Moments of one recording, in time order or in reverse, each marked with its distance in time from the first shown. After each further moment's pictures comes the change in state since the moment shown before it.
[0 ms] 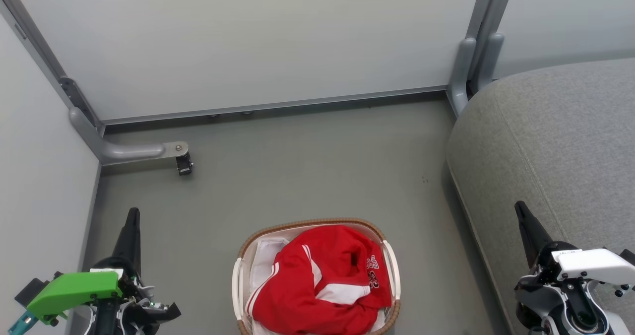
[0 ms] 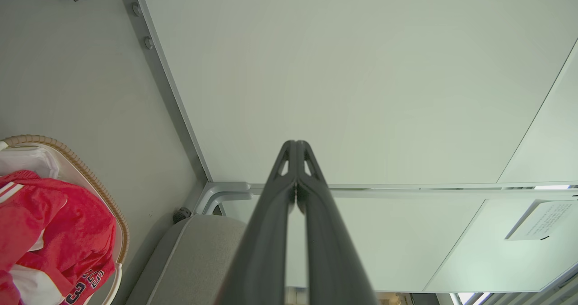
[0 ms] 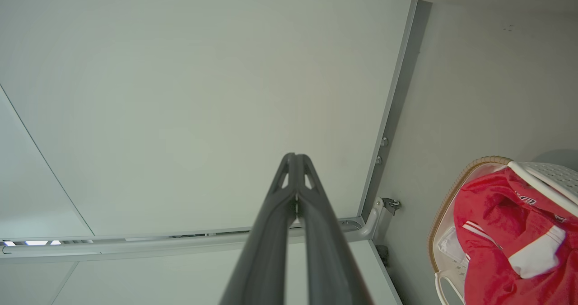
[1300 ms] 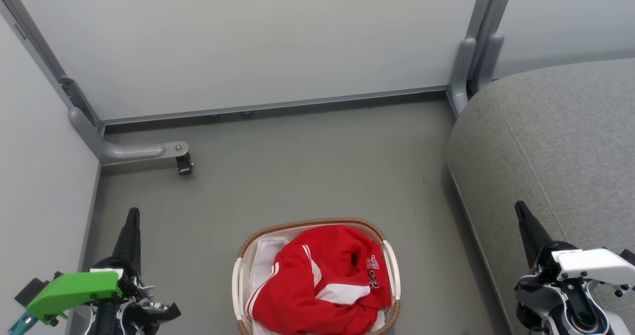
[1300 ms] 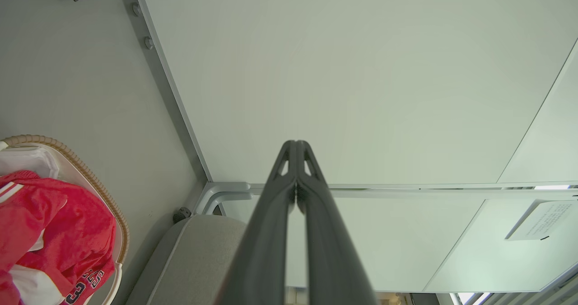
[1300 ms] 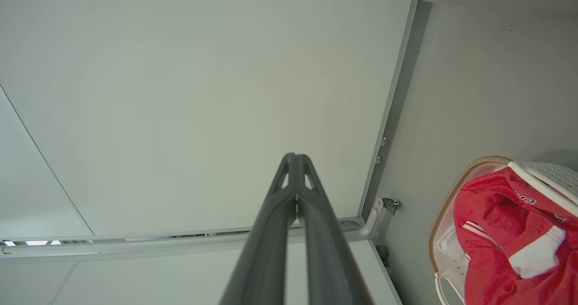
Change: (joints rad) left arm 0.000 0.000 0.000 0.000 0.000 0.000 0.000; right arm 0.000 0.000 0.000 0.000 0.000 0.000 0.000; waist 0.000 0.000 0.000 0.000
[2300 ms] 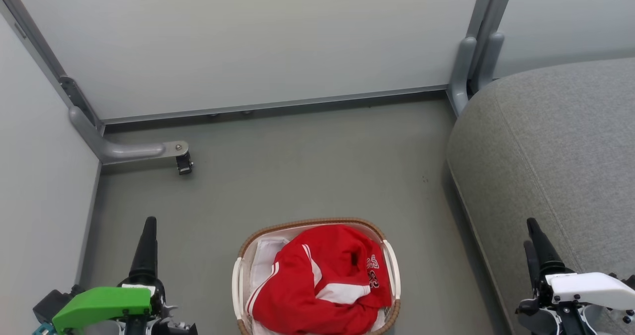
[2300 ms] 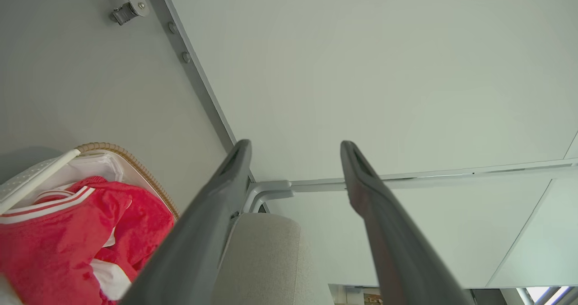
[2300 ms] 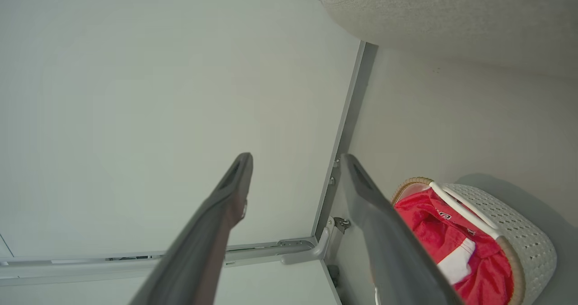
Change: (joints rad) left arm 0.063 -0.008 -0.082 -0.005 0.158 0.003 -0.100; right arm 0.054 0.015 -0.012 0.046 -0.150 0.000 -0.099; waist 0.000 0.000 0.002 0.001
